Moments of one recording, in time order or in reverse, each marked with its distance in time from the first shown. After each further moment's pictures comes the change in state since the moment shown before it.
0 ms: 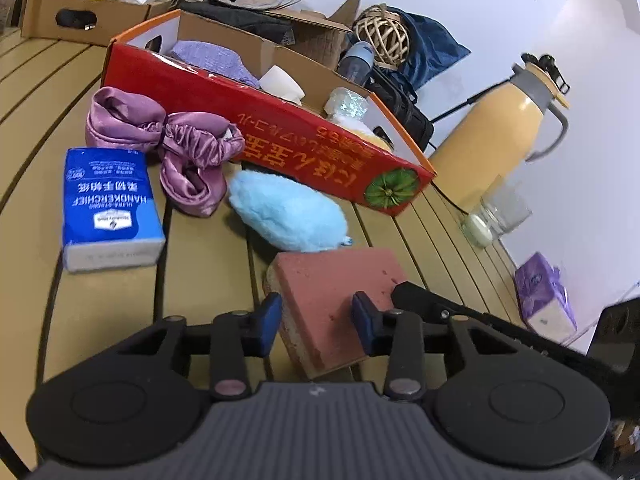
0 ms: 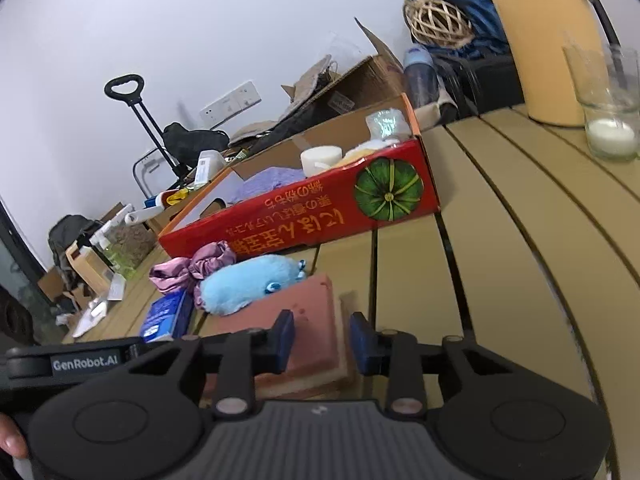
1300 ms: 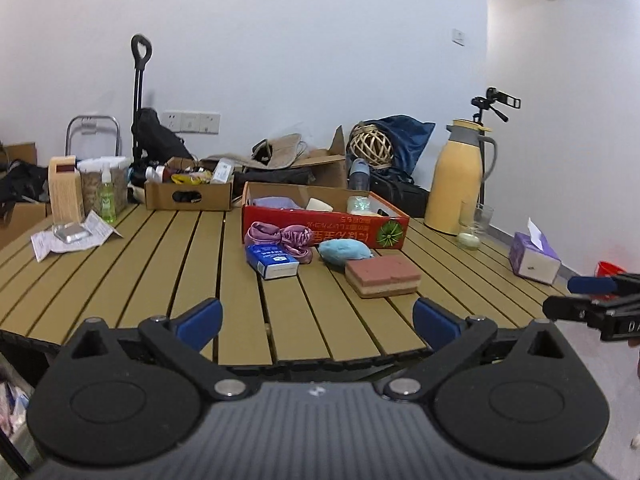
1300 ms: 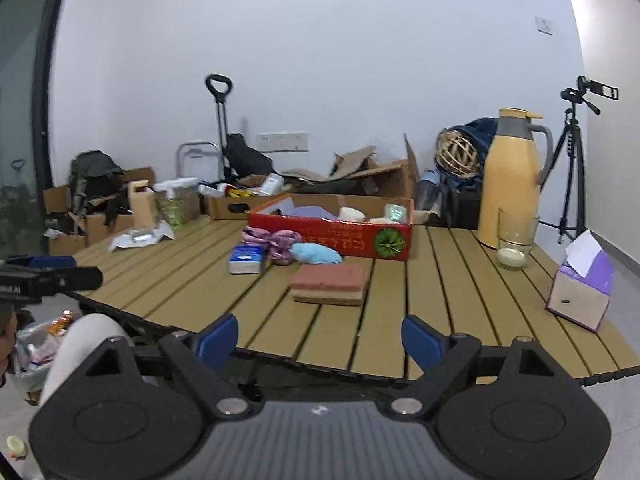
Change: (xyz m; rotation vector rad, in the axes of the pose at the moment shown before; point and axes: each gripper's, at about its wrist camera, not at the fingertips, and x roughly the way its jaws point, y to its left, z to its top) left arm -0.260 -0.024 -0.152 0.323 -0.404 0.212; right arm -0.259 0.103 -0.126 -0.431 -0.199 -0.164
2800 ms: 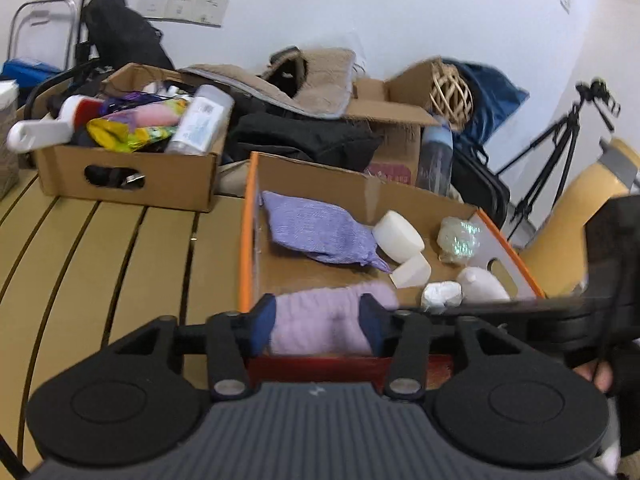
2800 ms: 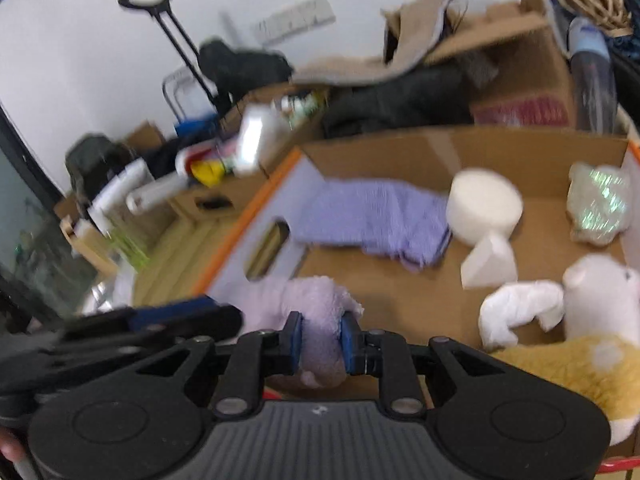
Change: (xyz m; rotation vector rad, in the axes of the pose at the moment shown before) left arm 0.396 0.123 0.146 -0.205 0.292 -0.054; right arm 0.518 -0.016 0.175 0.247 0.471 0.330
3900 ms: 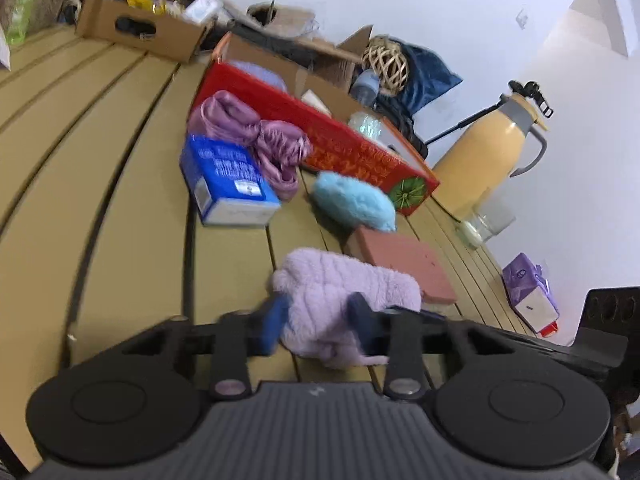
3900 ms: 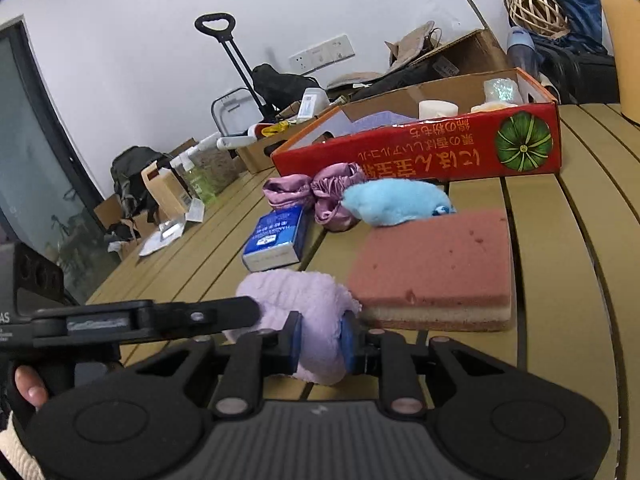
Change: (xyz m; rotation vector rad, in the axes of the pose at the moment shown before) left arm -0.115 -0.040 -0.191 -0.140 0.049 -0.190; right arm -0.149 0.026 -0.254 -0.034 -0.206 0.045
